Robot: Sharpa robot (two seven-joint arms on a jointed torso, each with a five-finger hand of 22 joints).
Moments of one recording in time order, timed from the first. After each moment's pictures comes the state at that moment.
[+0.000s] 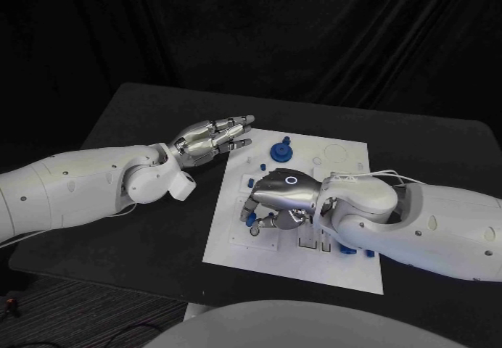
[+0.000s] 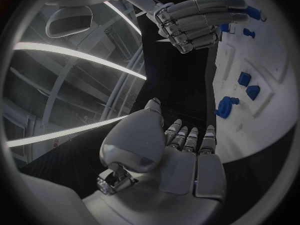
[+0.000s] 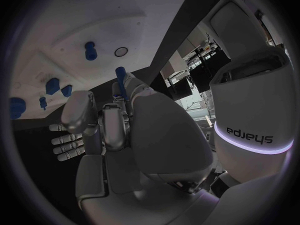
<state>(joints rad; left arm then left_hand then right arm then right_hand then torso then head) 1.24 -0.90 -0.21 1.41 -0.22 0.25 0.54 1.35 0.26 -0.22 0.27 0.42 0.20 0.09 0.03 0.03 0.02 0.08 0.01 0.01 0.00 0.09 0.00 0.00 0.18 0.01 0.21 0.01 0.06 1.24 -0.64 -0.21 1.73 -1.71 -0.24 0.13 1.63 -0.09 0.29 0.16 0.13 1.10 0.13 0.12 0.09 1.21 0.08 0.08 0.06 1.47 0.00 1.34 1.23 0.09 1.42 0.09 1.08 1.31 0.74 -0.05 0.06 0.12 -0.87</state>
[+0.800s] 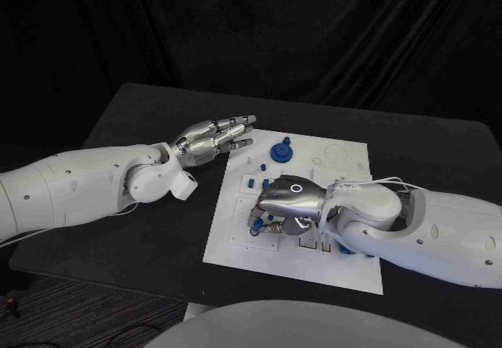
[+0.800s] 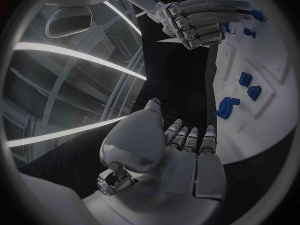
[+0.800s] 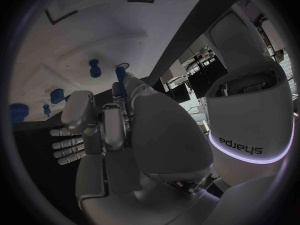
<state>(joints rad) 1.24 -0.90 -0.21 1.41 -0.22 0.25 0.54 1.35 0.26 -0.22 0.27 0.42 0.20 0.09 0.04 0.03 0.02 0.08 0.01 0.01 0.00 0.09 0.00 0.00 0.18 0.01 0.21 0.01 0.07 1.21 -0.66 -0.21 1.71 -1.78 -0.25 0.17 1.63 -0.10 0.29 0.16 0.14 1.11 0.13 0.12 0.09 1.22 0.09 0.08 0.06 1.47 0.00 1.34 1.23 0.09 1.42 0.09 1.08 1.31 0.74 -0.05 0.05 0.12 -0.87</state>
